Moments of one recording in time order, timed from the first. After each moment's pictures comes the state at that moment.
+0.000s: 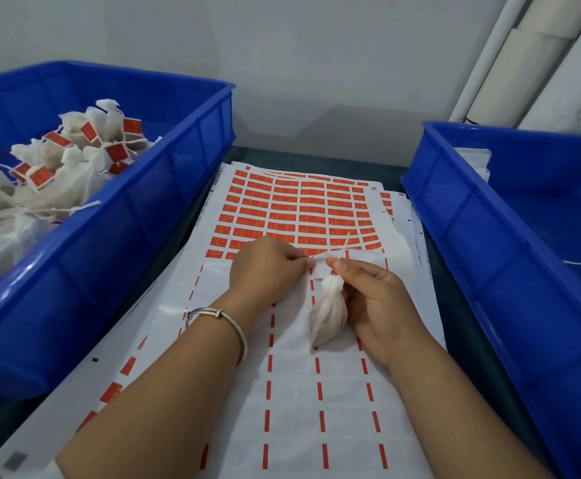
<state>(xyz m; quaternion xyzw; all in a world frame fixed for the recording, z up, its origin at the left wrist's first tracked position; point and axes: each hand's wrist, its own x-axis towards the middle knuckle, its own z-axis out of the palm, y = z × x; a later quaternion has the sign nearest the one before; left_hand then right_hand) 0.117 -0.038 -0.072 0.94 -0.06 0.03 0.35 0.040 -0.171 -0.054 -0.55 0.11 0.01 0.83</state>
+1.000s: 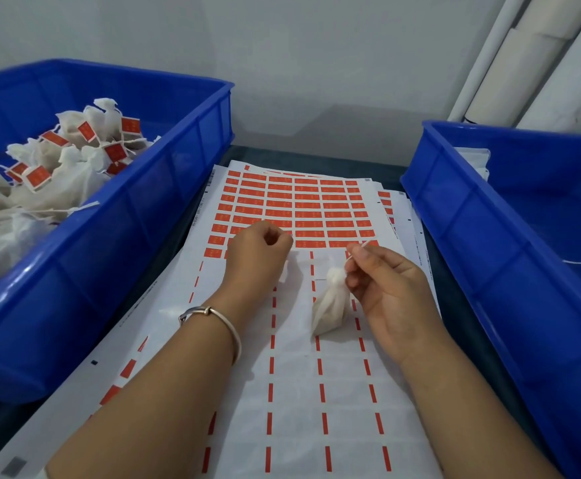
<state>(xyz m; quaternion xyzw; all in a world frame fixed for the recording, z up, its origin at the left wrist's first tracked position) 0.120 -0.035 -0.062 0.87 0.05 0.06 0.49 0.033 -0.177 -0.038 -0.60 0.10 -0.05 0.79</state>
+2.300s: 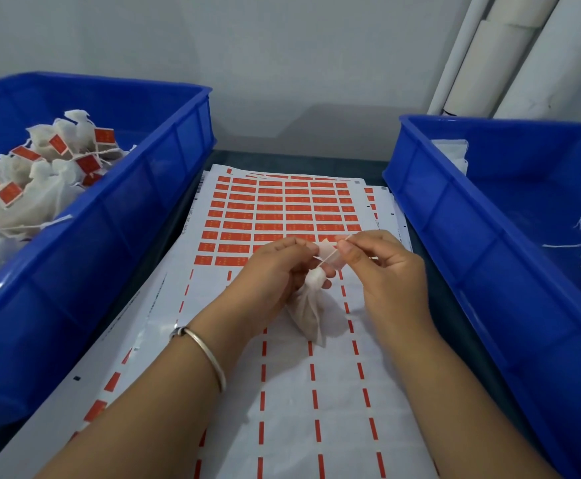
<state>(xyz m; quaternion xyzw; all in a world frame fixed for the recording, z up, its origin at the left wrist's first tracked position) 0.075 -0.052 -0.024 0.66 -0.02 -0.22 0.72 0.036 -0.185 -0.042 -0.76 0.06 -0.24 0.61</state>
